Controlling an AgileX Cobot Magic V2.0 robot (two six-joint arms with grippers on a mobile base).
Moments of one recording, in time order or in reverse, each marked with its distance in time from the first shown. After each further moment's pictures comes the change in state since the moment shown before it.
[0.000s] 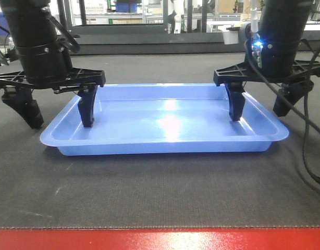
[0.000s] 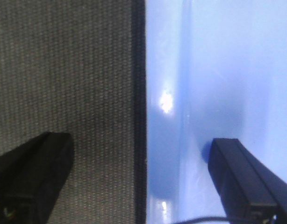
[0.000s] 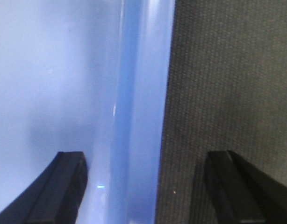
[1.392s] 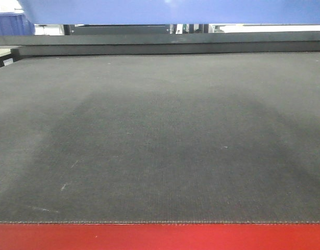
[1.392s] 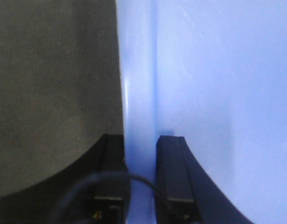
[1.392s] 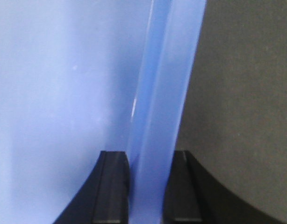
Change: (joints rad) left arm -0.130 -0.360 -0.211 0.010 0.321 0.025; right arm 0.043 -0.531 -0.028 0.018 0.359 0.021
